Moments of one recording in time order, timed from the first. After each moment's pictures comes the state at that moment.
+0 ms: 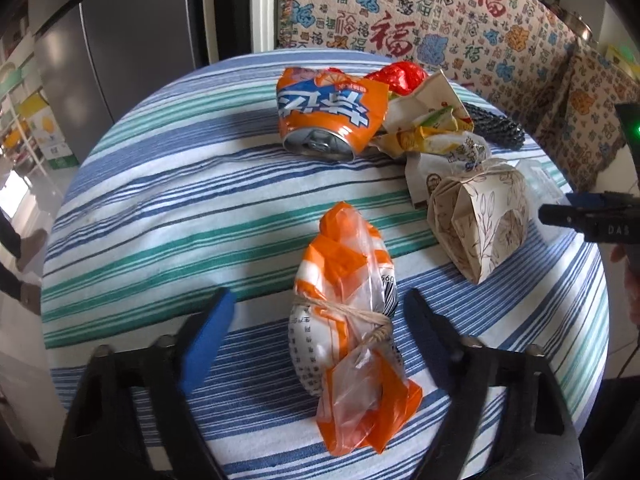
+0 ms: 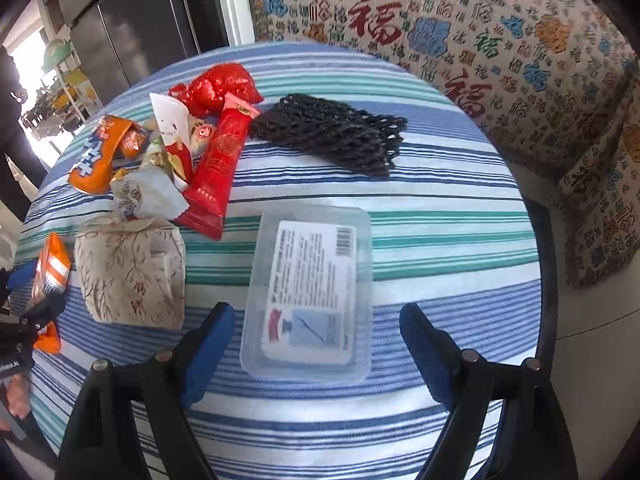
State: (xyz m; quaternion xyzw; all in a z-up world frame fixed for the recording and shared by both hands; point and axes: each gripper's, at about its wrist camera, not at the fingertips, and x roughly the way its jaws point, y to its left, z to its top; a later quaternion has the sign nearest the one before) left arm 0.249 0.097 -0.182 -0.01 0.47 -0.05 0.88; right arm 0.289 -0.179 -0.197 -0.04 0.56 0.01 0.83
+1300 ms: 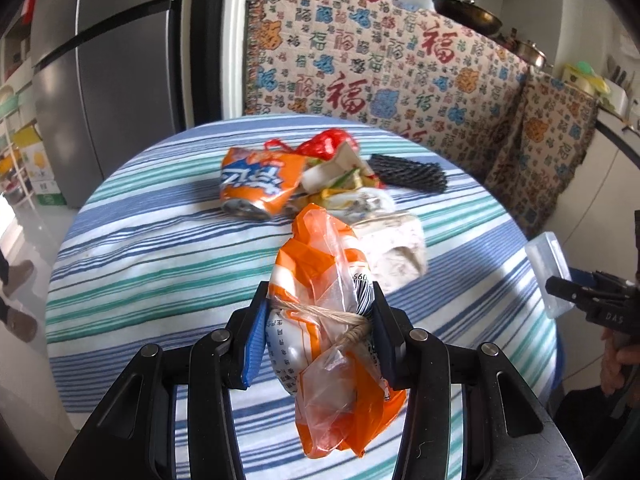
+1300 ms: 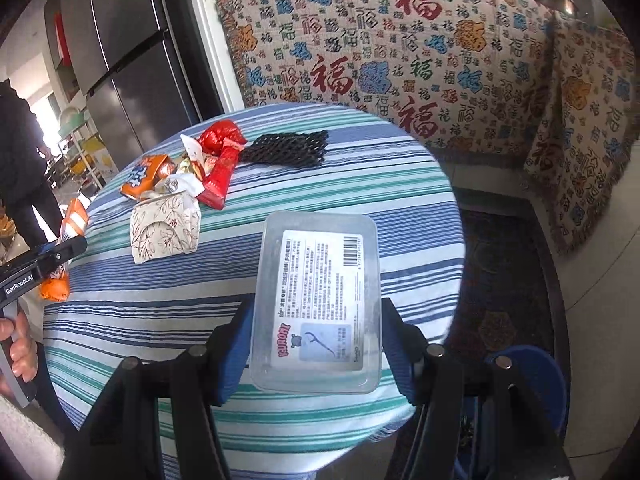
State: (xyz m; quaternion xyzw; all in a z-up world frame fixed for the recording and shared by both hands) left arm 0.198 0.048 -0.127 -0.03 0.37 -0.09 0.92; right arm 0.150 -0.241 -0.170 0.04 0.42 0.00 0.90
